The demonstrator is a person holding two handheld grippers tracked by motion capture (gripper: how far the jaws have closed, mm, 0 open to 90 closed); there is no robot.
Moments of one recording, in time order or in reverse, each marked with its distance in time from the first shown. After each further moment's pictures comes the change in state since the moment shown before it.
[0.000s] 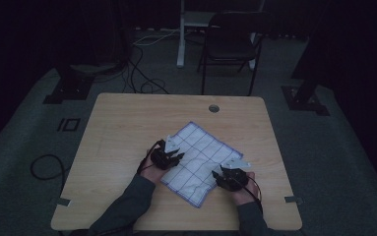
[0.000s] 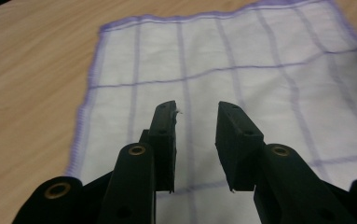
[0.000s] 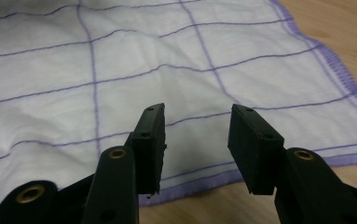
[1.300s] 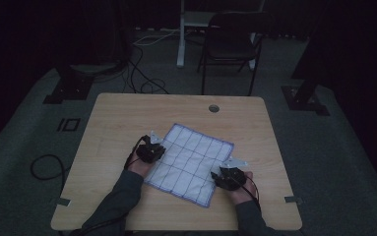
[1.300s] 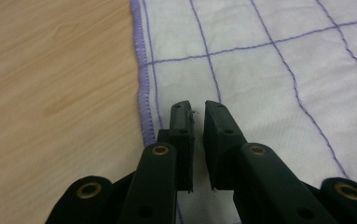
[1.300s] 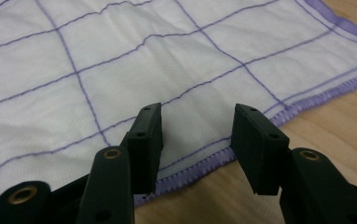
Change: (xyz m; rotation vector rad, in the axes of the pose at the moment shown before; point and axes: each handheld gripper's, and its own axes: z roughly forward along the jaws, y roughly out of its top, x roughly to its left) left arm 0.050 -0.036 0.003 0.120 0.061 -0.121; right arm -0.006 -0.004 0.016 0.038 0.008 0.000
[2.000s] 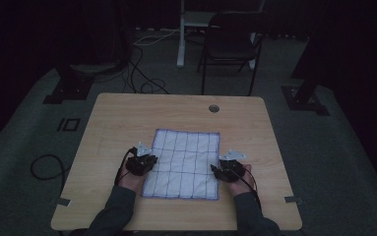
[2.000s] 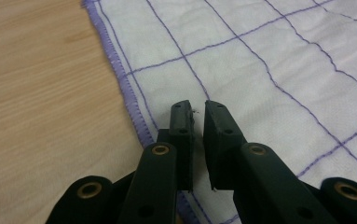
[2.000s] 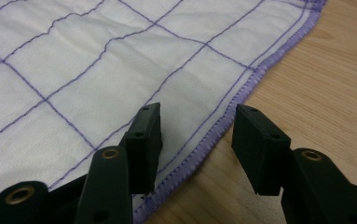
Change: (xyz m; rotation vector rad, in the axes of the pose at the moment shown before) left arm -0.008 -0.044 -0.034 -0.062 0.004 -0.106; right arm -0.015 0.014 0.017 -0.012 -0.016 0.002
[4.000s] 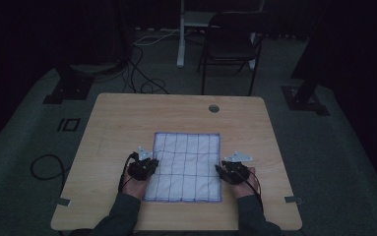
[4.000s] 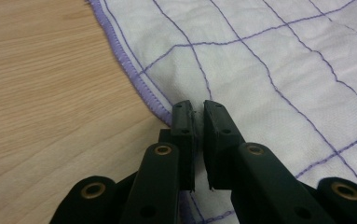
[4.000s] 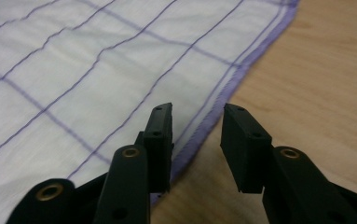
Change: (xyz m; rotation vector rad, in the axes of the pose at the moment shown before) left arm -0.016 -0.006 -0.005 -0.002 0.045 -0.095; right arm -0.005 -0.007 -0.013 -0.031 -0.009 0.066
